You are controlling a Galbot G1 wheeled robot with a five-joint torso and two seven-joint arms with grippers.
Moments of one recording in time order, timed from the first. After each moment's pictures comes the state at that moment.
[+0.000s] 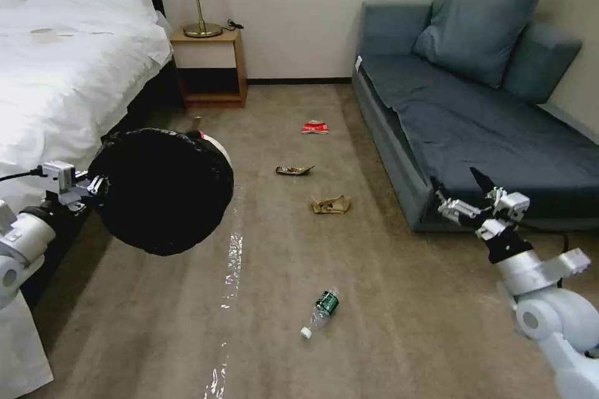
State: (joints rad) left arm 1.27 -0.79 -0.93 -1.78 -0.75 0.18 0.43; right arm -1.30 0.82 0.66 1.84 0.89 0.18 -0.36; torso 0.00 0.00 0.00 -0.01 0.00
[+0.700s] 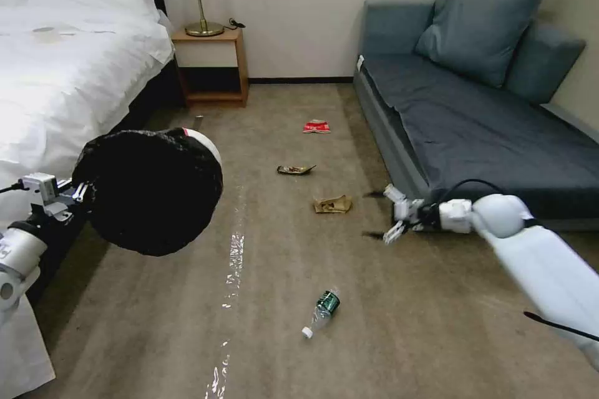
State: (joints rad) left arm 1.33 -0.95 -1.01 -1.81 -0.68 0.13 0.46; right arm -0.56 0.89 -0.04 1.20 0.01 0.49 -1.09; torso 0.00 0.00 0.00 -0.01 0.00
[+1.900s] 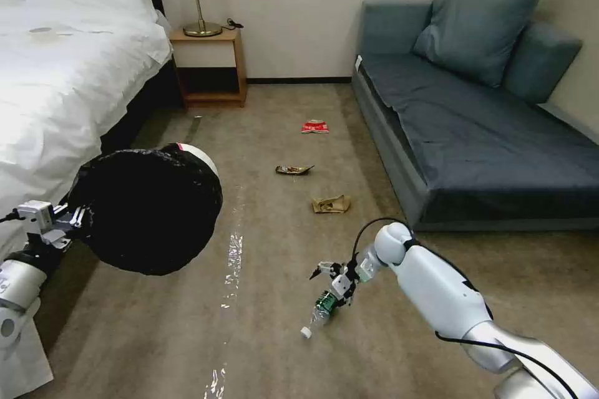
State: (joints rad) left arm 1.43 -1.03 -1.07 -1.89 -0.66 0.13 0.43; right arm -0.55 1.26 -0.11 1.00 -0.70 0.71 -1.13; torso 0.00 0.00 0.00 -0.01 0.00
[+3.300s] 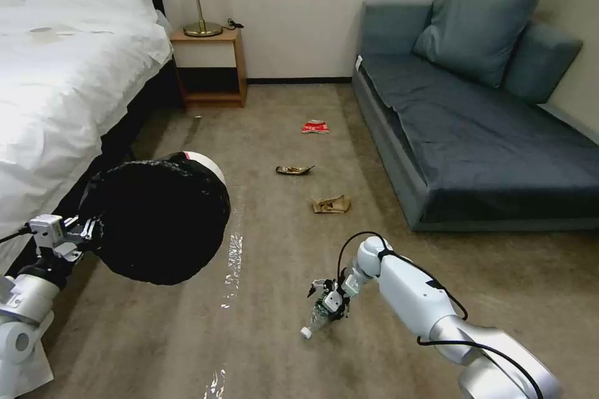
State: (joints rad) left arm 1.46 -1.10 -1.06 -1.91 -0.65 0.11 0.44; right arm -0.49 1.36 -0.15 0.73 -0.96 0.79 -0.98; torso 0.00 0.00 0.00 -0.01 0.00
